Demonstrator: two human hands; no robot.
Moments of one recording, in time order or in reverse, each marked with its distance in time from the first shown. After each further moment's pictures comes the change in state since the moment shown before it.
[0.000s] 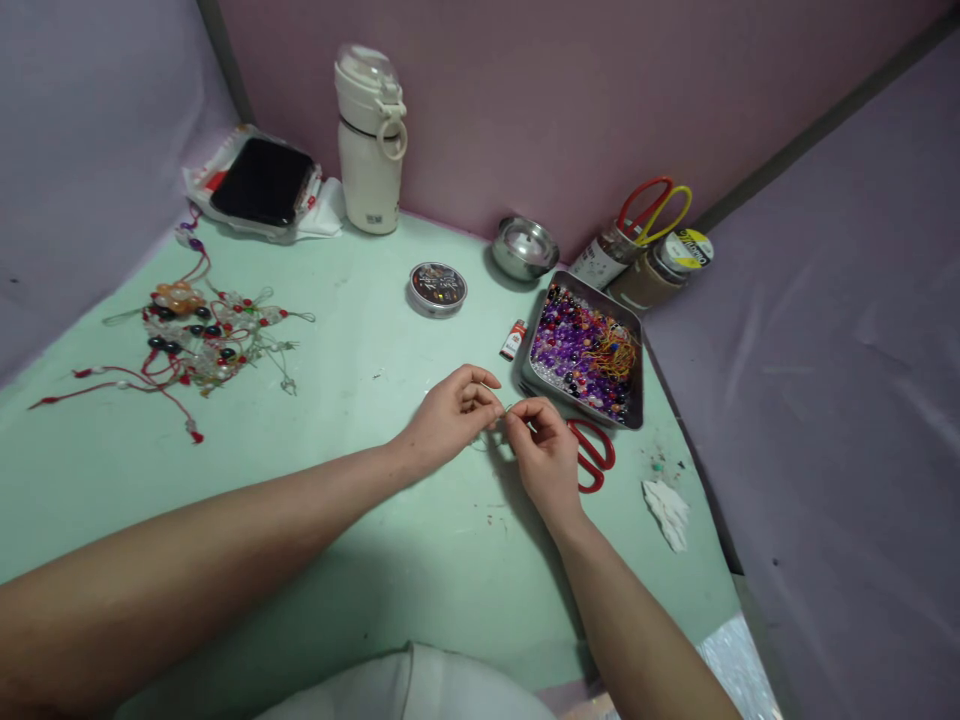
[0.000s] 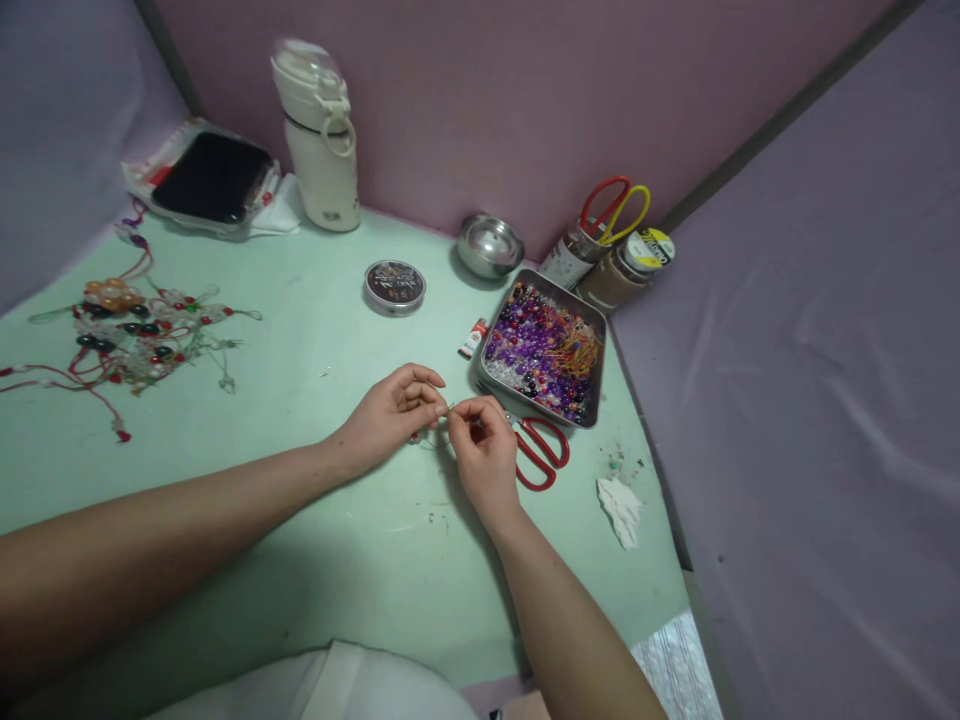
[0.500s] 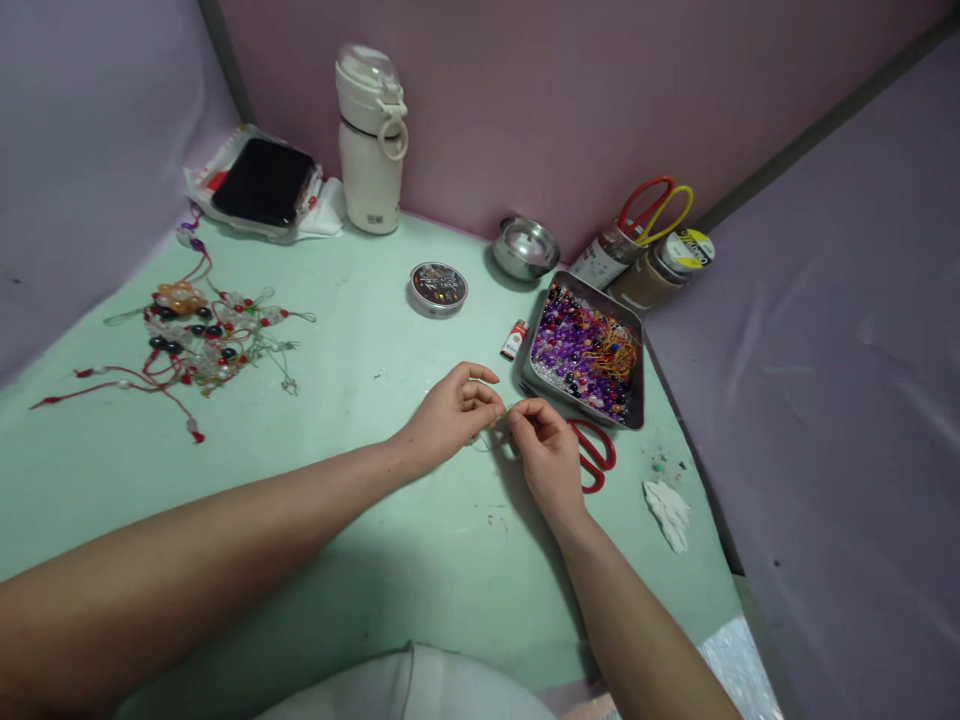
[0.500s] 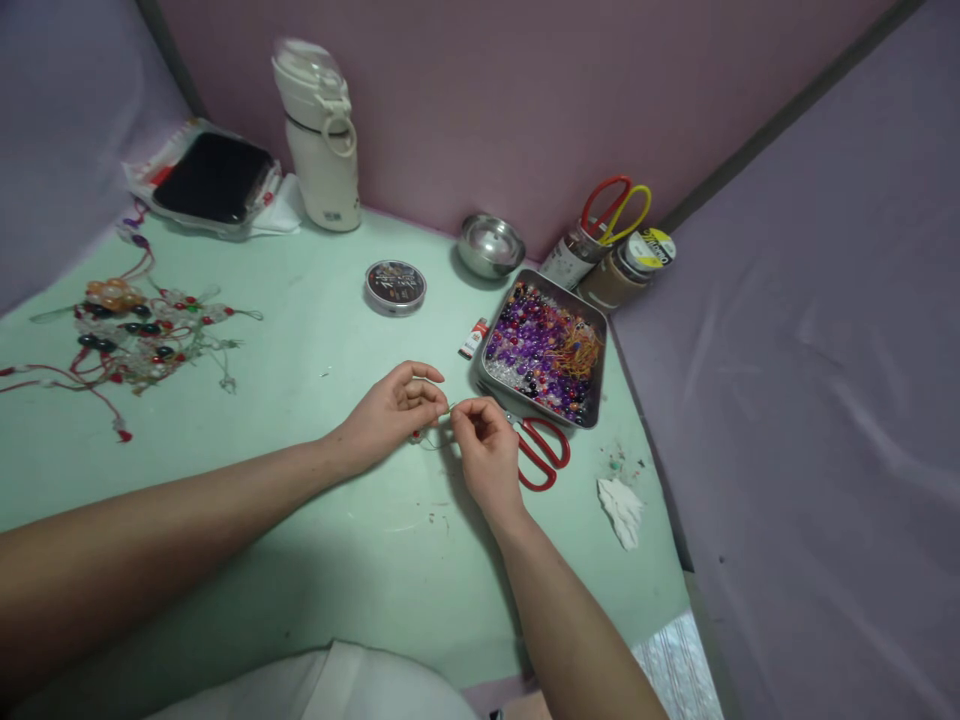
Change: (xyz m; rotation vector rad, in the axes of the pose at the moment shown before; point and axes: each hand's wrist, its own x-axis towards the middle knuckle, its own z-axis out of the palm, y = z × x) left_hand 0.001 0.001 -0.001 -0.065 -0.019 -0.050; right_hand 0.000 0.002 -0.001 0.107 -0.012 0.144
